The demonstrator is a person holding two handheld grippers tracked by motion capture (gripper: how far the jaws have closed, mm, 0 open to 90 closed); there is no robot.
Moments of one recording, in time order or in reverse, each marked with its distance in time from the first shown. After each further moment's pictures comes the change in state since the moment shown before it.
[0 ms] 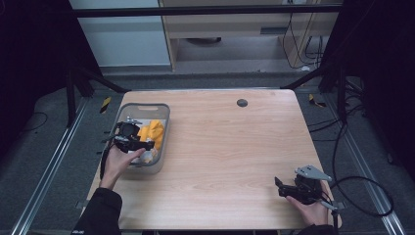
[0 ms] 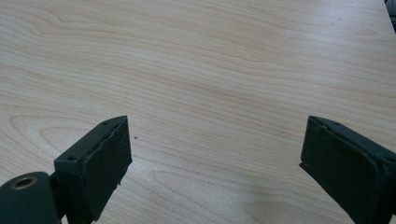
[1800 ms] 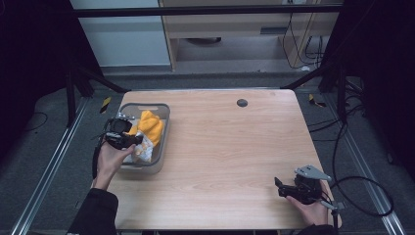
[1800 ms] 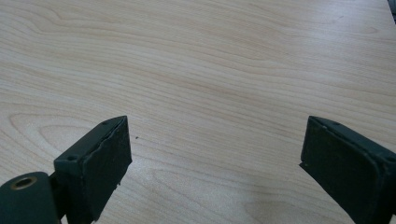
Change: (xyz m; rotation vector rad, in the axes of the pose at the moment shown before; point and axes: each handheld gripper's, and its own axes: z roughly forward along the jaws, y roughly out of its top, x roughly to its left) left arm 0.005 0.008 -0.034 -0.015 0.029 -0.024; right arm 0.000 0.000 0.001 0.005 0.001 -0.005
